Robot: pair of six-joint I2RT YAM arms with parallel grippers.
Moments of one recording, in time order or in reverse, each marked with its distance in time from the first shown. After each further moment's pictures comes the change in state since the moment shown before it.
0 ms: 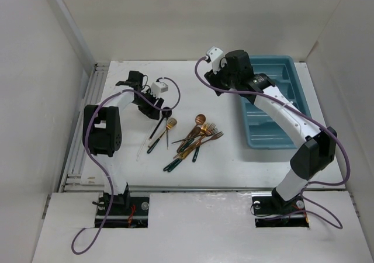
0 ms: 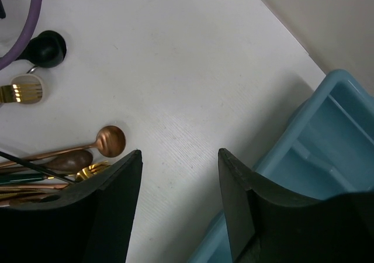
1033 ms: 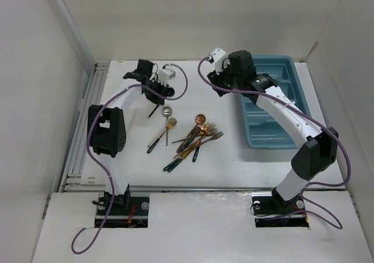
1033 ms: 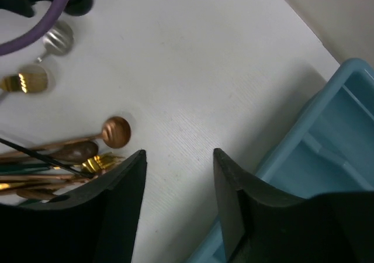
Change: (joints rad) left arm -0.094 0.006 0.115 0.021 -0.107 -0.188; right arm -0.018 -0.004 -0.020 -0.032 -0.002 0.002
